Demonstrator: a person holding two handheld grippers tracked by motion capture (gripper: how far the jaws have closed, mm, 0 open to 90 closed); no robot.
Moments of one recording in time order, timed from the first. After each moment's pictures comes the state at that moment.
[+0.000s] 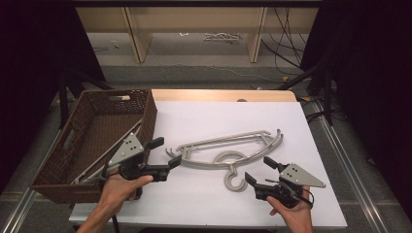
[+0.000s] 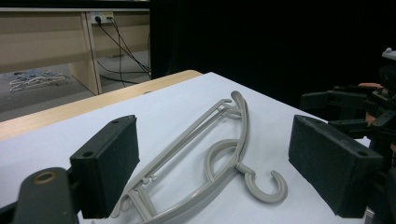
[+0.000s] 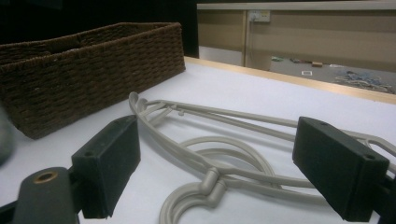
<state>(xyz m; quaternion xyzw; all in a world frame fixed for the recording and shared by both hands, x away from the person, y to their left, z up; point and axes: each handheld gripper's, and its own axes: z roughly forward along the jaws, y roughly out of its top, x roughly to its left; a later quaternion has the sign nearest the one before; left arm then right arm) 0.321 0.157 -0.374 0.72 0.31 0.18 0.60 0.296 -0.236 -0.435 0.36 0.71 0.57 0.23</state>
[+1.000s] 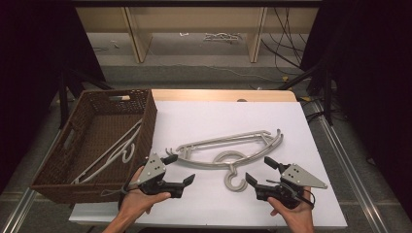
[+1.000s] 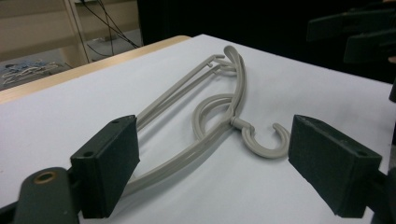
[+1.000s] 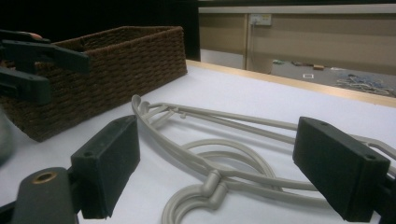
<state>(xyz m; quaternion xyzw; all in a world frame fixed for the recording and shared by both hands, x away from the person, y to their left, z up) 0.316 0.126 -0.428 0.77 0.28 0.18 0.55 0.294 -0.238 -0.433 0.35 0.70 0.57 0.23</state>
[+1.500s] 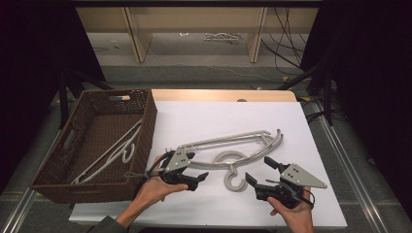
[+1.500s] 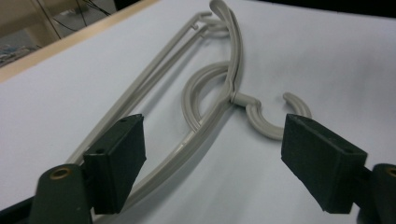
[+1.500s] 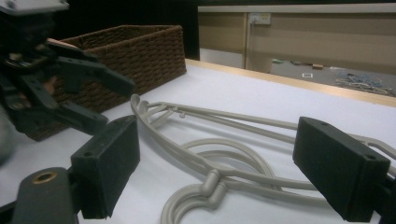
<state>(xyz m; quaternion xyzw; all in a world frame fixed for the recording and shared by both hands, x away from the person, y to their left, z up) 0.354 0.084 -0.444 0.84 0.23 0.16 0.47 0.293 -0.237 -0.433 0.36 0.70 0.57 0.23</state>
